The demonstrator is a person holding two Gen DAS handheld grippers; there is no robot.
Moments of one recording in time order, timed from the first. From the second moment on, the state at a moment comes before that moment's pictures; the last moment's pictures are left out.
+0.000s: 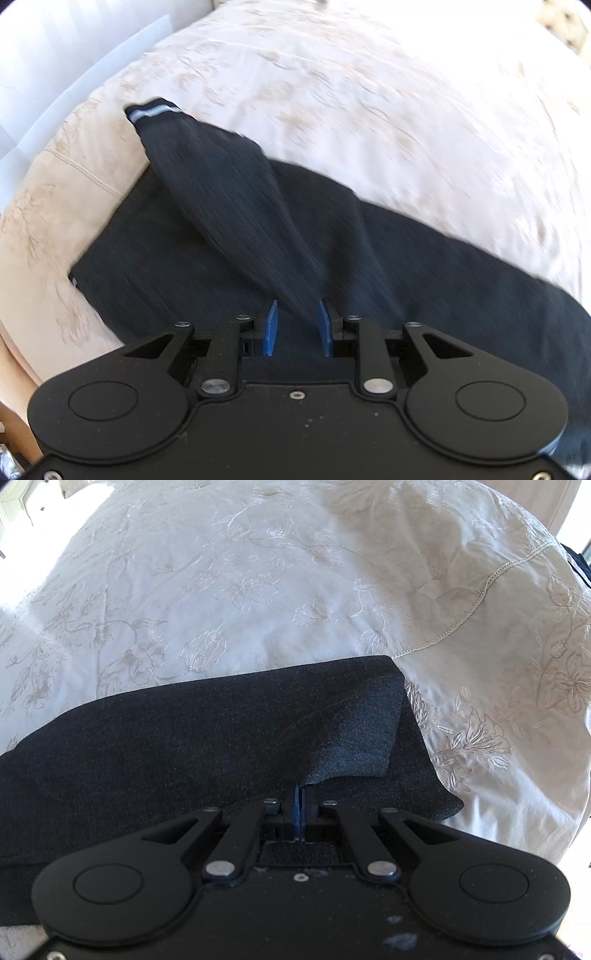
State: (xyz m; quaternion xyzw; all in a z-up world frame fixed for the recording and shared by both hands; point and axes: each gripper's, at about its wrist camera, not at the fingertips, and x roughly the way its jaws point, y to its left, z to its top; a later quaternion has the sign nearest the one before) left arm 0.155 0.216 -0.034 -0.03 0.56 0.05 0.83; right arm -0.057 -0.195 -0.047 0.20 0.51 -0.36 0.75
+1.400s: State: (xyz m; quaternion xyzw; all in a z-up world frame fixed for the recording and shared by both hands) left arm 0.115 0.274 -0.008 -0.08 0.53 0.07 0.84; right arm -0.118 -0.215 -0.050 0.36 0.41 -0.44 0.71
